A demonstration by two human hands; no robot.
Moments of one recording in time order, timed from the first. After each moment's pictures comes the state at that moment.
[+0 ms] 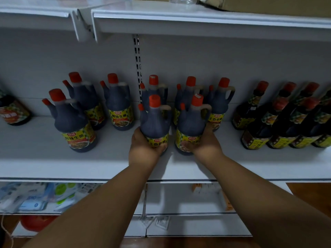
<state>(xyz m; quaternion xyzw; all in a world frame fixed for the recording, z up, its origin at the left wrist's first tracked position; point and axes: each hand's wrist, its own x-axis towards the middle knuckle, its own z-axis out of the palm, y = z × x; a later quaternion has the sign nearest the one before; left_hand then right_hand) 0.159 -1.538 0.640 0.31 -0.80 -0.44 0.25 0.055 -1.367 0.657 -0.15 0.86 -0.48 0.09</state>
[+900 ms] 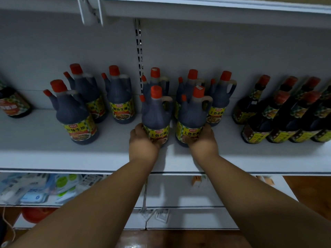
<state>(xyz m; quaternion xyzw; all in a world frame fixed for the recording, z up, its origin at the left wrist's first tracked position) 0.168 -1.534 0.635 0.32 -0.84 -0.37 0.24 0.068 -1.383 0.637 -0.09 0.90 -0.43 0.02</state>
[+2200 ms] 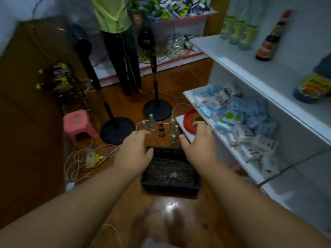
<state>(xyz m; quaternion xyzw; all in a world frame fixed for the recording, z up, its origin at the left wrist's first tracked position) 0.792 -1.442 0.607 0.69 -0.68 -0.14 0.19 0.591 -1.460 0.620 -0.63 0.68 -0.31 0.21</state>
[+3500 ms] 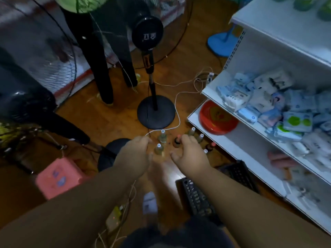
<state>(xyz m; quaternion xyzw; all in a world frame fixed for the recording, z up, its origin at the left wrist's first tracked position) 1.081 -1.975 0.509 0.54 -0.80 -0.24 -0.02 0.902 -1.911 0.507 -0.52 0.77 -0.16 0.32</state>
